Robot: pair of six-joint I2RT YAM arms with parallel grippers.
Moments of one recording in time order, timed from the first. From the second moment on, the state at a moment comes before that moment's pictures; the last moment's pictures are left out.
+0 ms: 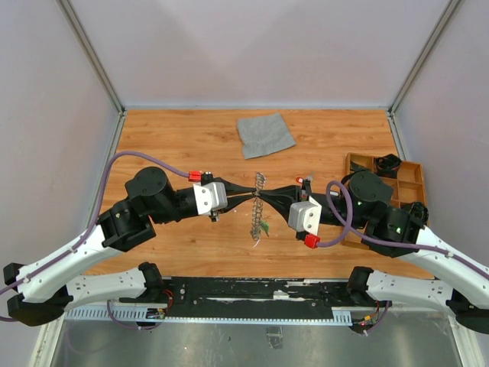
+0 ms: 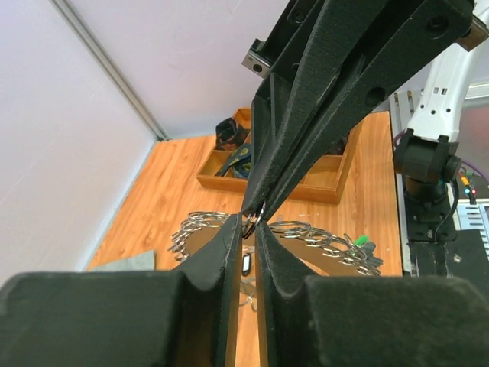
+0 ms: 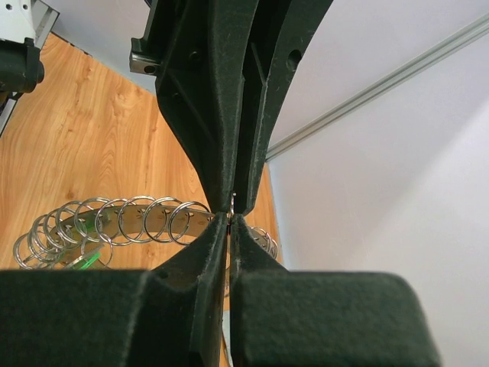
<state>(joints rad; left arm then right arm) -1.05 0.88 1.12 -0.20 0.28 0.35 1.09 0.85 1.11 -0.27 -0.34 -0.84</state>
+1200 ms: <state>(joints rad) -1.06 0.88 1.13 -0.18 0.18 0.14 1.09 0.71 1.10 -0.31 -0.10 -0.71</state>
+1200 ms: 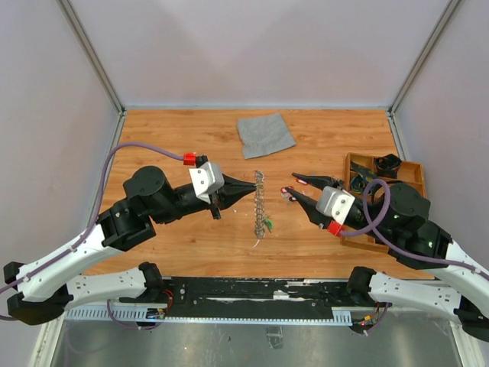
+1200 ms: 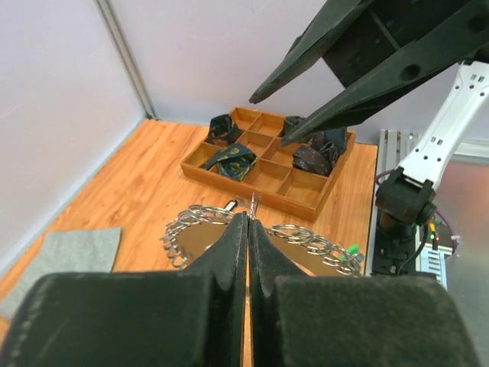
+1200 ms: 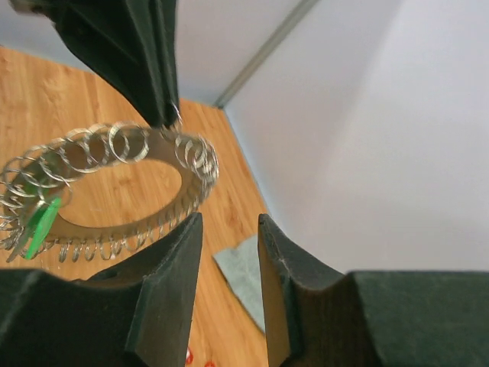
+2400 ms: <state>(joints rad) -1.06 0.65 0.72 0.09 0.56 0.86 1.09 0.63 0.85 -0.33 0.21 -0.62</state>
